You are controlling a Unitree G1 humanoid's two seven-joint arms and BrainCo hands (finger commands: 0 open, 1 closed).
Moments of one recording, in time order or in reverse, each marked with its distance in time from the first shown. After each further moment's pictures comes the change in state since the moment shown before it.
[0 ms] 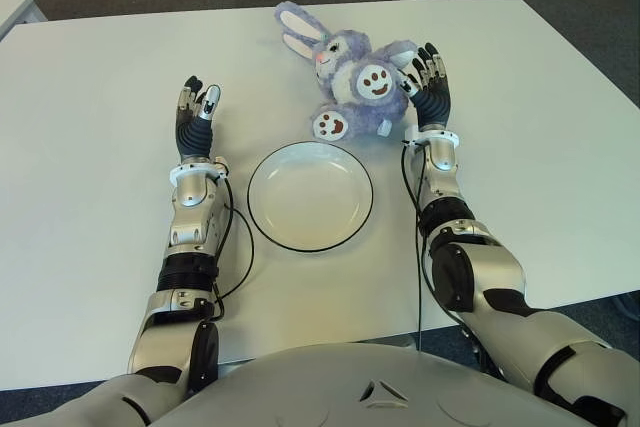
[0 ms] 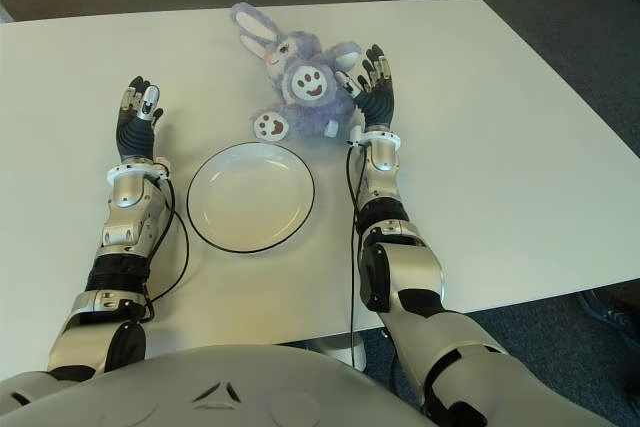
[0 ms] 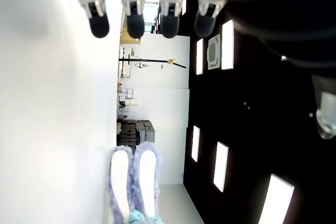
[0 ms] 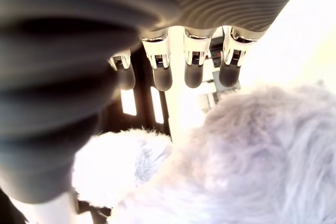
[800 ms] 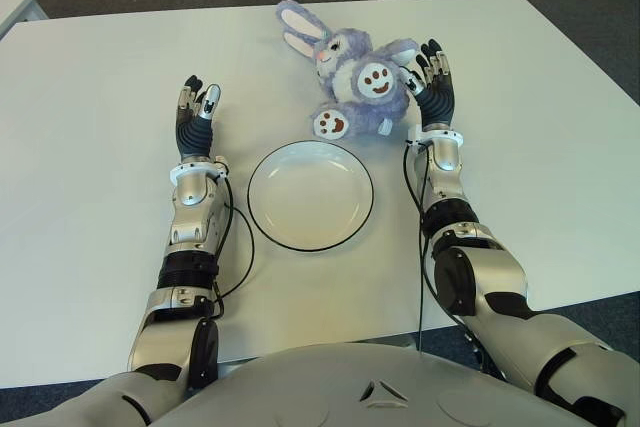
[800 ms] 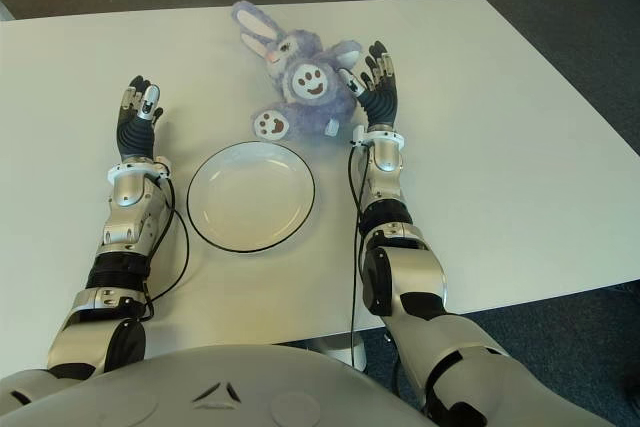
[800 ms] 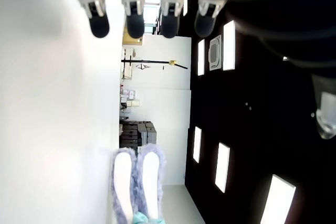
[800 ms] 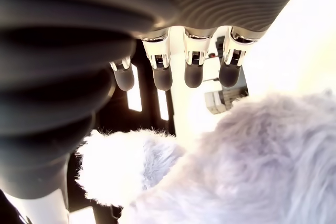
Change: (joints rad) left arm -0.011 0.002 0.000 0.023 -0.001 -0.019 0.000; right arm 0.021 -0.013 0.021 -0.047 -0.011 0.003 -0.001
